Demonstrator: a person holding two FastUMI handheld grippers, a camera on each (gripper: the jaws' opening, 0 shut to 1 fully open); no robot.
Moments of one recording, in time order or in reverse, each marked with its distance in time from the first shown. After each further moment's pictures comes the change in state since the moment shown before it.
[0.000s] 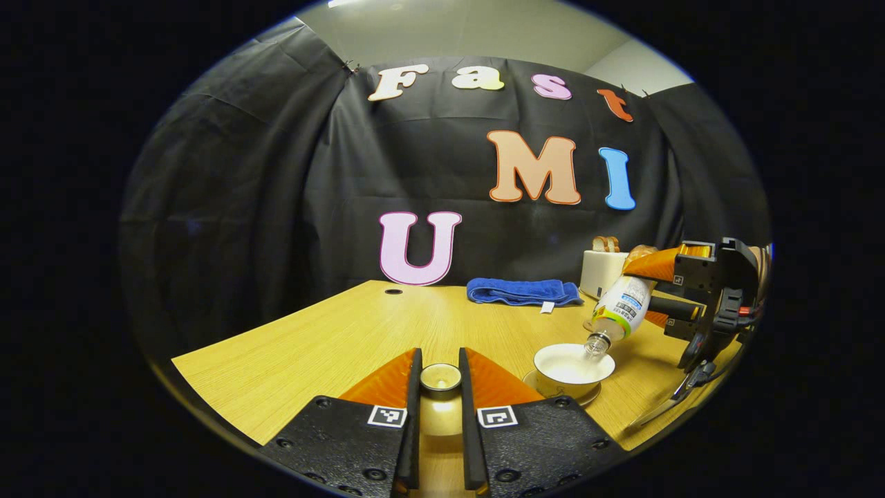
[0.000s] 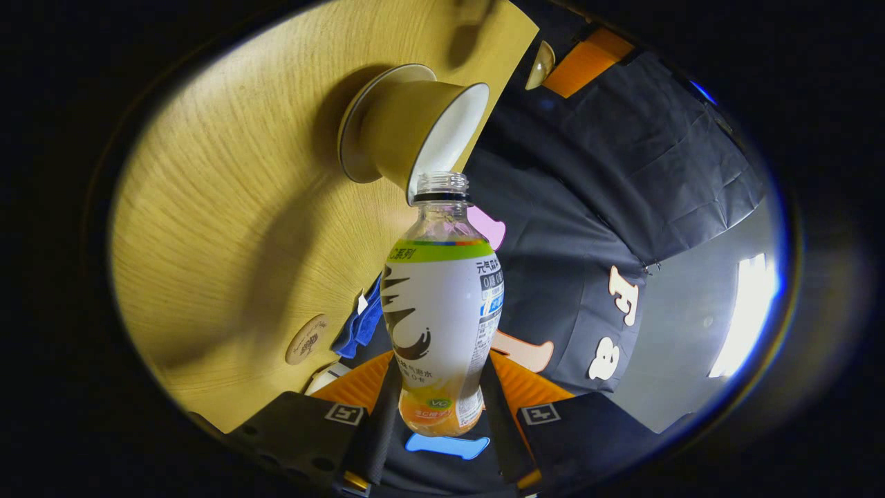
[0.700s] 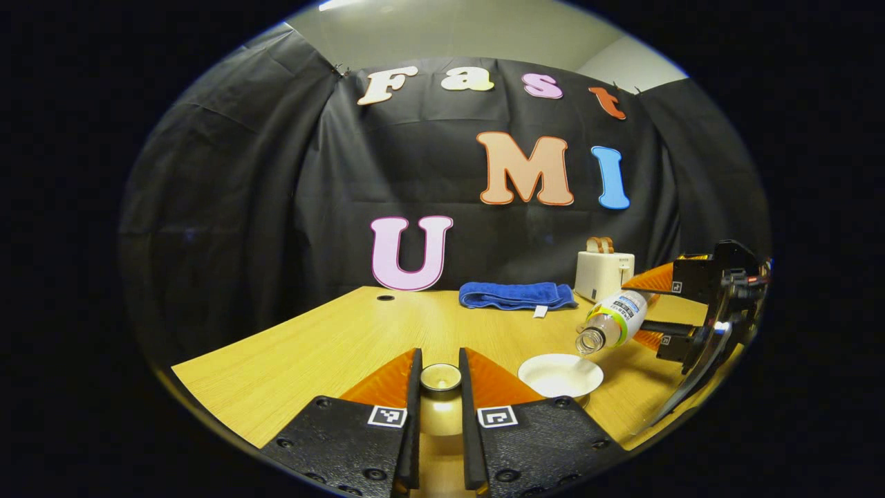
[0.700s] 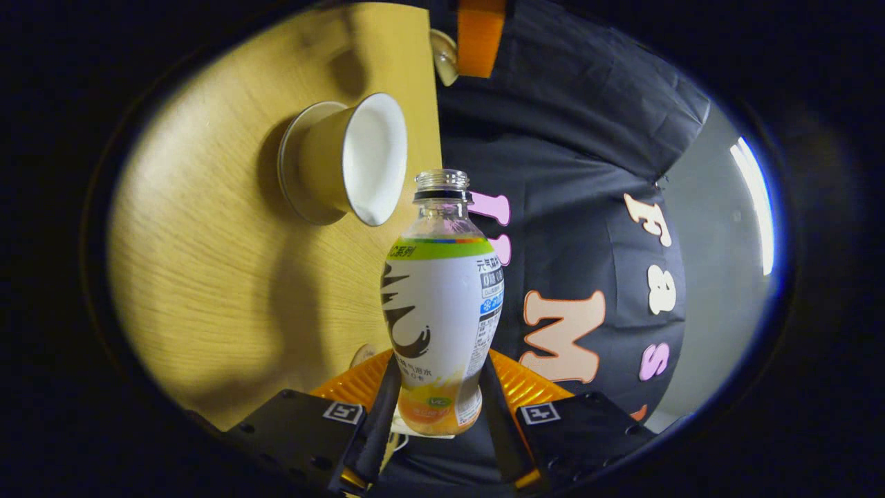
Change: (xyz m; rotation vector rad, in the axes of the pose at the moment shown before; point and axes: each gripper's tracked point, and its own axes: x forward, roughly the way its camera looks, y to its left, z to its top) left arm 0.010 -0.023 0.017 0.028 -0.022 -0.019; right arm -0.004 0.015 -0.005 0.500 0.027 0.119
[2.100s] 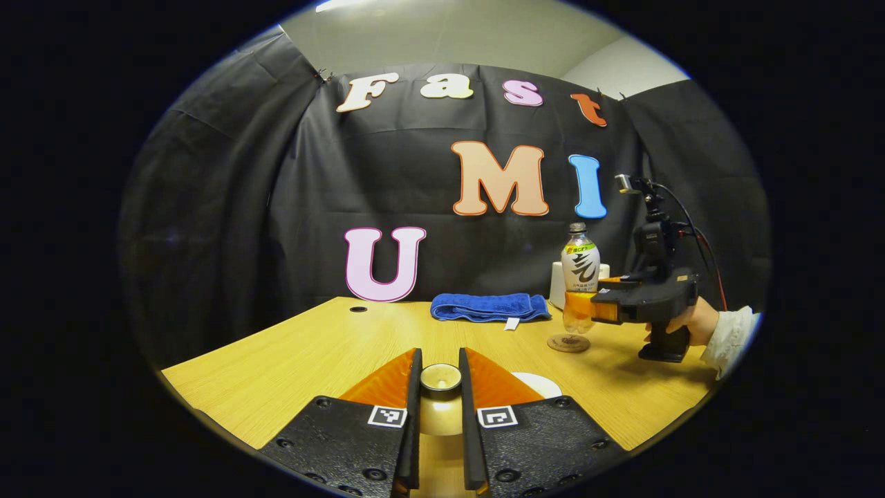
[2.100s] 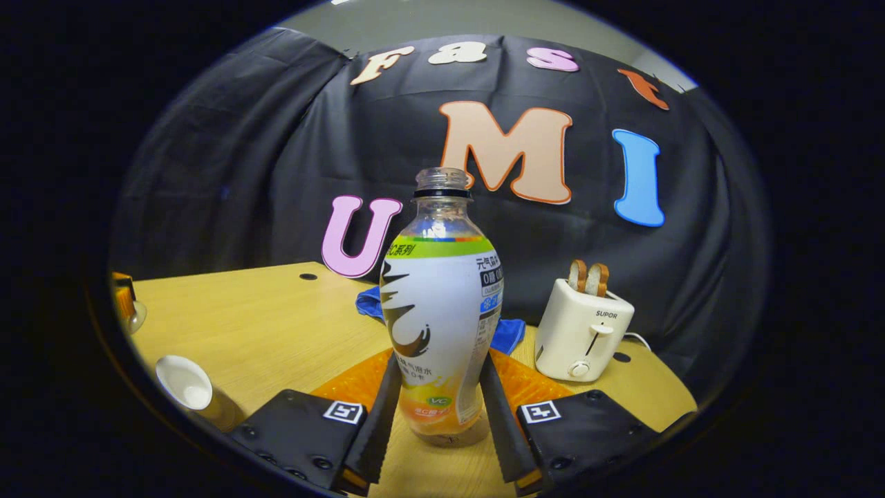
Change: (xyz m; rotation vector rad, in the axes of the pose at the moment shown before) left arm 0.004 -0.037 0.013 -0.007 -0.026 -0.081; right arm 0.074 -0.021 -0.102 1.459 0.143 -0.106
